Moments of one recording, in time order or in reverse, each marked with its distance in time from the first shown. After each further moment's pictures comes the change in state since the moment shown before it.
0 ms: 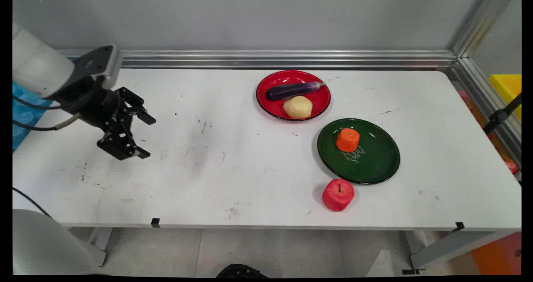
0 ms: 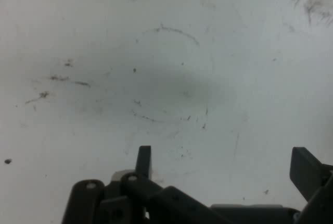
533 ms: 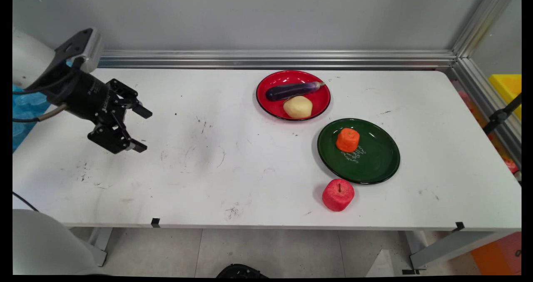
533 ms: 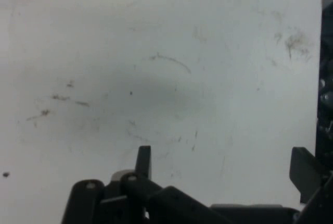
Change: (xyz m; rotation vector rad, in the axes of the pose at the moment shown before) arm -0.006 0.001 -0.023 -0.013 0.089 -0.046
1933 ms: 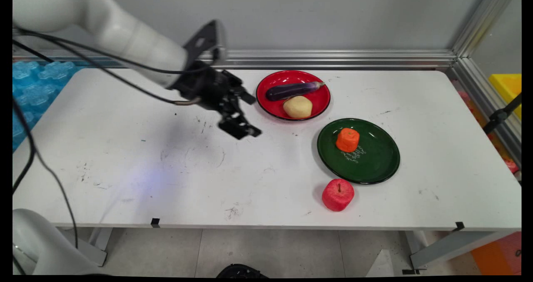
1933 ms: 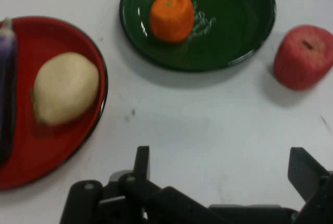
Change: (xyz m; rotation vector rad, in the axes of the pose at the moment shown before) arm 0.159 -0.002 0.122 0.012 0.213 0.030
